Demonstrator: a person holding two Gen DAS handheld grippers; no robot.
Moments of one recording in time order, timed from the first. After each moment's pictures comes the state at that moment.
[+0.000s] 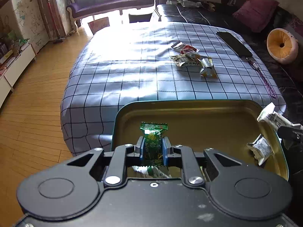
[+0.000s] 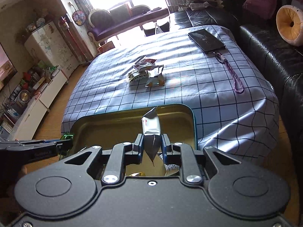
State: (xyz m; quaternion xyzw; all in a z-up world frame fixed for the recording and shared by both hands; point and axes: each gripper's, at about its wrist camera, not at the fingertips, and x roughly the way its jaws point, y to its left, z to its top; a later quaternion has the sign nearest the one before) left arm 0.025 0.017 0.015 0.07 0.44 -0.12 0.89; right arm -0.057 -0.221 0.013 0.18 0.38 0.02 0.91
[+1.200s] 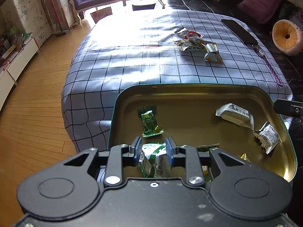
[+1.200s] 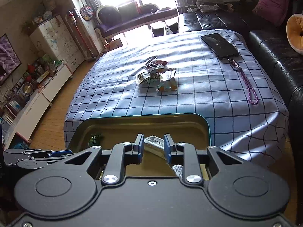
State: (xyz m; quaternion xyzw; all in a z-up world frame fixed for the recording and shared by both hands) left arm 0.016 0.013 -0.002 0.08 0.47 -0.10 0.87; right arm -0.037 -0.206 0.017 0.16 0.38 0.03 0.91
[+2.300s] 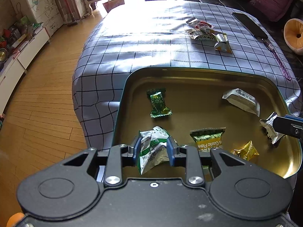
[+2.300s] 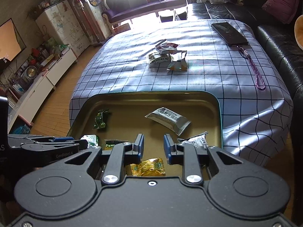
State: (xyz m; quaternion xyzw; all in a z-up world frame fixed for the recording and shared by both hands) left arm -0.003 0.019 -0.006 0.07 0.49 -0.06 0.87; right arm -0.052 -0.181 0.008 0.12 0.41 0.06 0.90
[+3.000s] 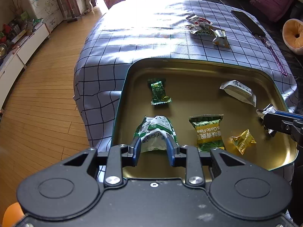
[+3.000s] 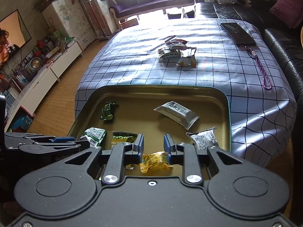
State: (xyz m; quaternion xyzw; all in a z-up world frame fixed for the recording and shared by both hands) left arm -0.022 0.027 -0.006 0.06 0.50 -0.06 0.86; right arm -0.057 -0.167 0.007 0.11 0.42 0.08 0.90
